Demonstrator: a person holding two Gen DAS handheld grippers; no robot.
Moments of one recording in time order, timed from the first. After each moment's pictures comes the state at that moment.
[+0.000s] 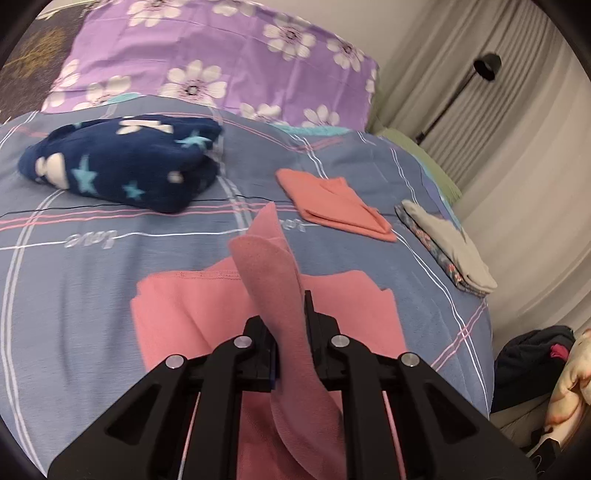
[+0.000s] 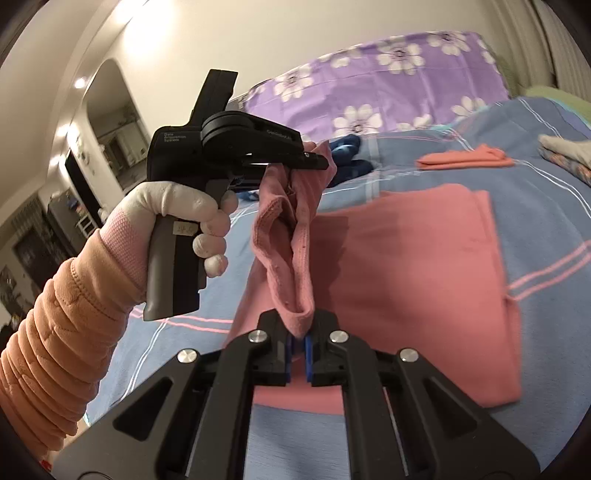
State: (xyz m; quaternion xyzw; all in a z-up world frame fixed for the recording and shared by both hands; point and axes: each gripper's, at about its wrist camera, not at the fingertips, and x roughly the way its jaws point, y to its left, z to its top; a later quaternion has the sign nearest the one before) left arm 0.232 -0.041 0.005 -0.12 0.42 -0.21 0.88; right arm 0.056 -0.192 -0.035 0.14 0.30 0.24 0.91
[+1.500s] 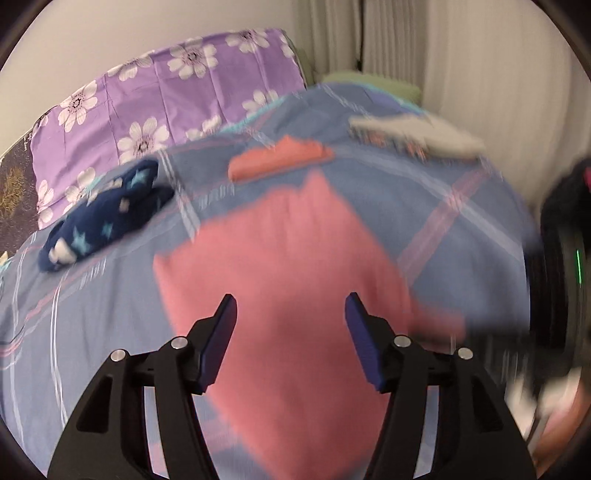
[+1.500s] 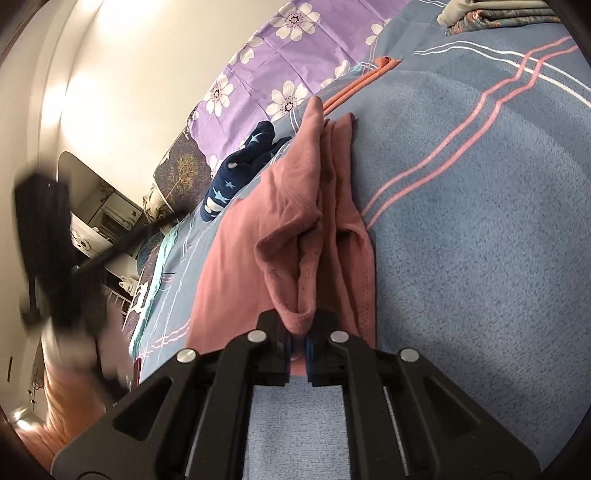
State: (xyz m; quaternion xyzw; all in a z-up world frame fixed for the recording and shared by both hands) left arm 0.080 -0.133 -0.009 0.15 0.38 -0.22 0.89; right arm 0.051 -0.310 -0.110 0.32 0.36 0.22 0.85
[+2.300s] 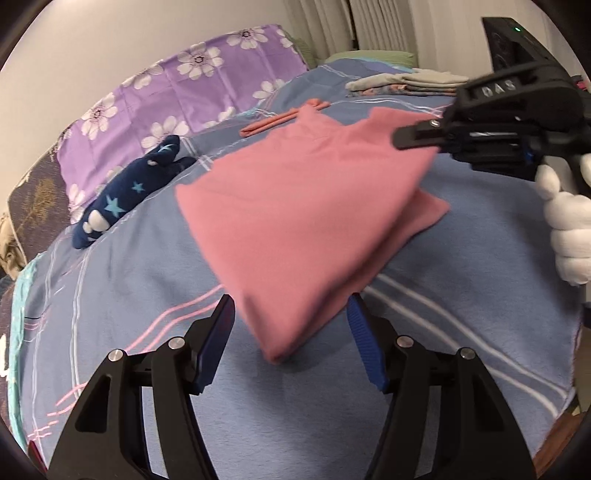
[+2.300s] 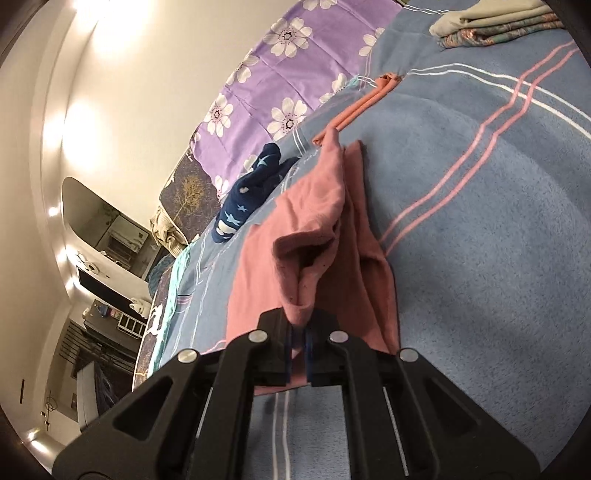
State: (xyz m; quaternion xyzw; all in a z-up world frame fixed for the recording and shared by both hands) left arm -0.002 -0.115 -0.059 0.21 0.35 -0.17 0.90; right arm 0.058 -0.318 -0.071 0.36 0.34 0.21 0.84
